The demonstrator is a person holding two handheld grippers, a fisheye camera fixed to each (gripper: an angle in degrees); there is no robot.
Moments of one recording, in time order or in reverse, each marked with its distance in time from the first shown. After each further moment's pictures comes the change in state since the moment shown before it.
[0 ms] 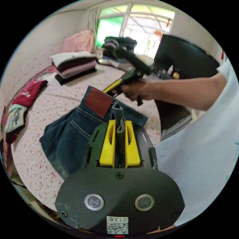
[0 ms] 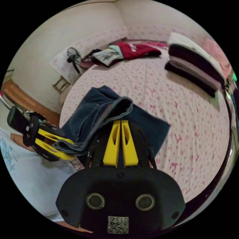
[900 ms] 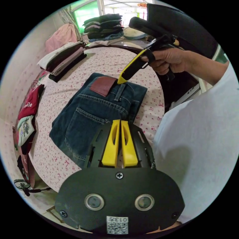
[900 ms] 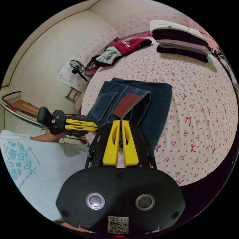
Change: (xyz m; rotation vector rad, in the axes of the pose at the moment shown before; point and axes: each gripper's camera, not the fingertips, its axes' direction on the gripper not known) left arm 0.117 0.011 0.227 -0.307 -0.163 0.198; right arm 0.076 0.152 -0.085 -0.029 -0.189 0.238
